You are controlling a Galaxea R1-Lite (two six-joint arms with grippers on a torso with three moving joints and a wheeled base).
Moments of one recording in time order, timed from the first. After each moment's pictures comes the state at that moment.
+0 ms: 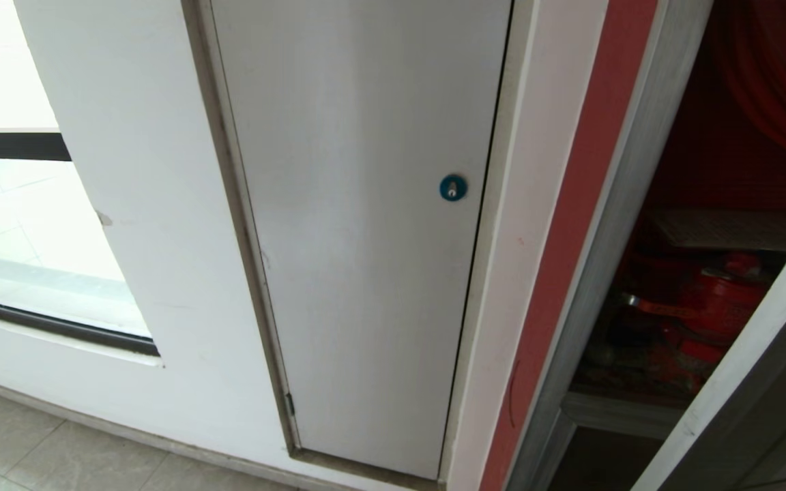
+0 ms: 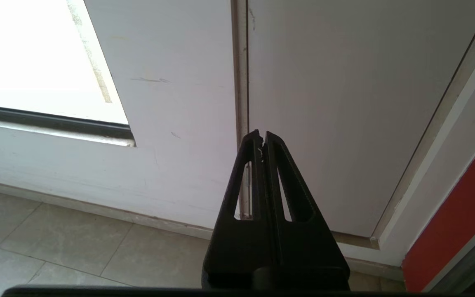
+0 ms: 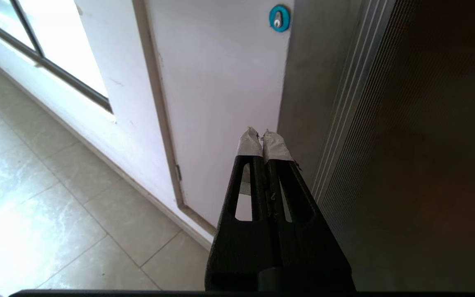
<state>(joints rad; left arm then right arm) 0.00 0.00 0.00 -0.02 -0.01 0.01 0.01 0.74 -0.77 0.04 0.43 0.00</state>
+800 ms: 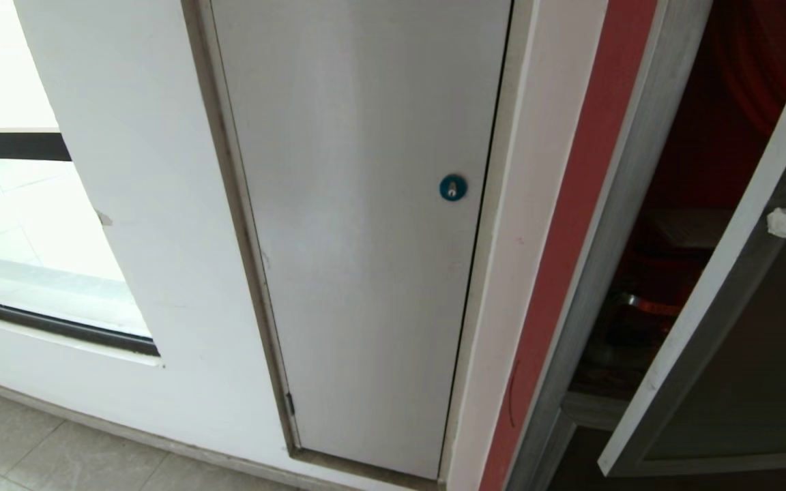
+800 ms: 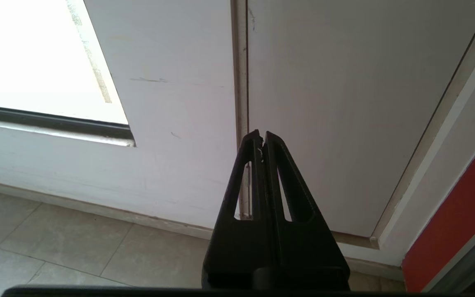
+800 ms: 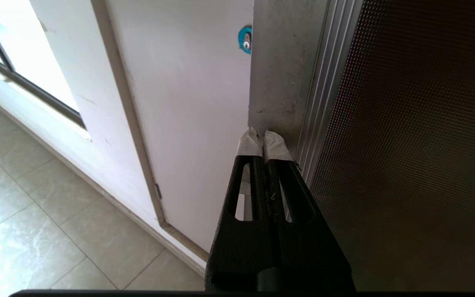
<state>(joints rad) 0.00 0.00 0.00 -0.02 -0.01 0.01 0.01 0.98 -0.80 -0.18 0.35 0.00</state>
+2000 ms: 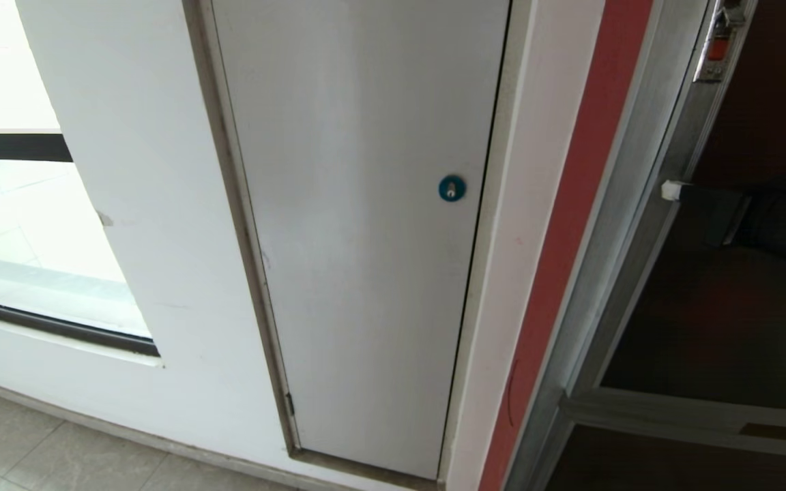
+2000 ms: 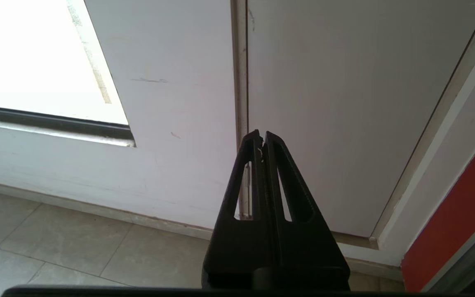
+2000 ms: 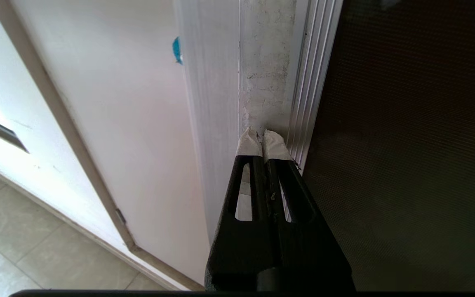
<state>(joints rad) 0.00 0.00 0.00 -0.02 -0.01 0.01 0.01 1.38 -0.91 -0.43 0.19 0.00</state>
